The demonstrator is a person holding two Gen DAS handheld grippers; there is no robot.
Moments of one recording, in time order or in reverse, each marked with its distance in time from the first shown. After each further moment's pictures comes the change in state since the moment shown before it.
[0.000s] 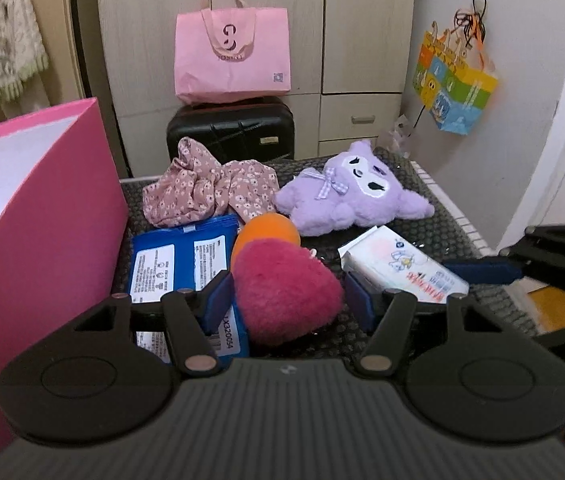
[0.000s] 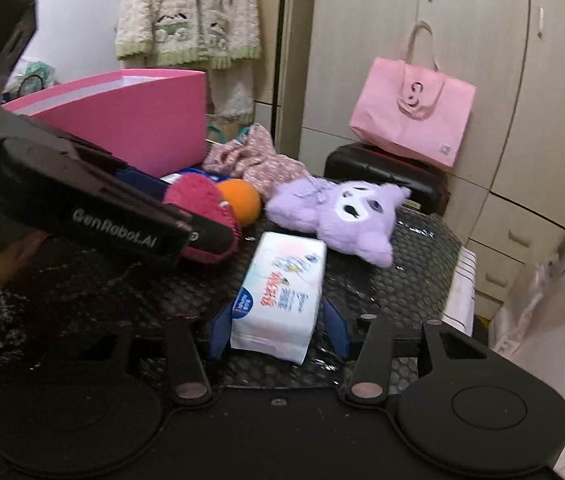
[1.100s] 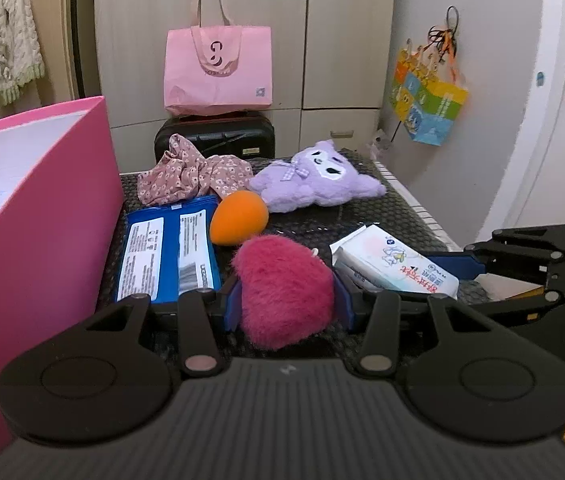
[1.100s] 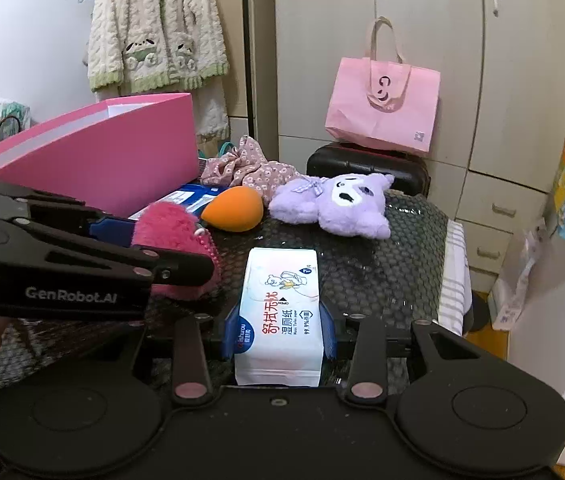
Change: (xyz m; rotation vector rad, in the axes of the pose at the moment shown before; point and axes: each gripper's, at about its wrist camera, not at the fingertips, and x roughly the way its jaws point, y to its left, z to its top) left arm -0.049 -0.008 -0.034 -0.021 -0.065 -0.072; right arm -0.029 0.023 -0.013 0.150 -0.038 -0.041
